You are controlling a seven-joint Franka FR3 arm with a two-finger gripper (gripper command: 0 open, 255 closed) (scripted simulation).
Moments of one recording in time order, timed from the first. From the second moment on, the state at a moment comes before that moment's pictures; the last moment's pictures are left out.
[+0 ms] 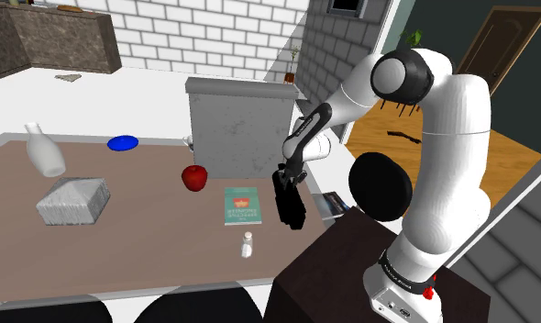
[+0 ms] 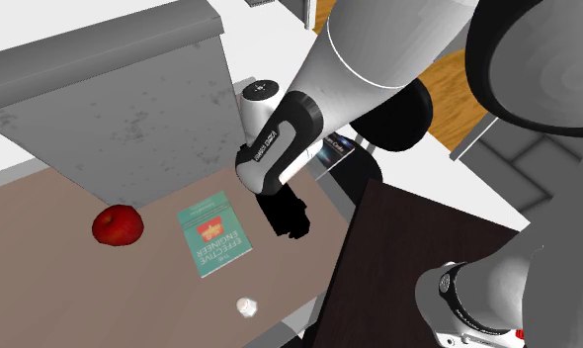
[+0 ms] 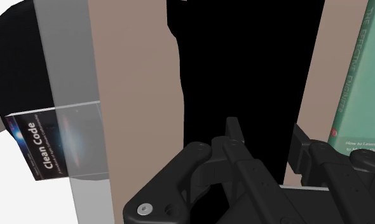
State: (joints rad) arm -0.20 0.45 -0.01 -2.29 0.11 2.74 0.28
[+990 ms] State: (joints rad) arm -0.20 0.34 -0.03 -2.31 0.10 2.65 0.29
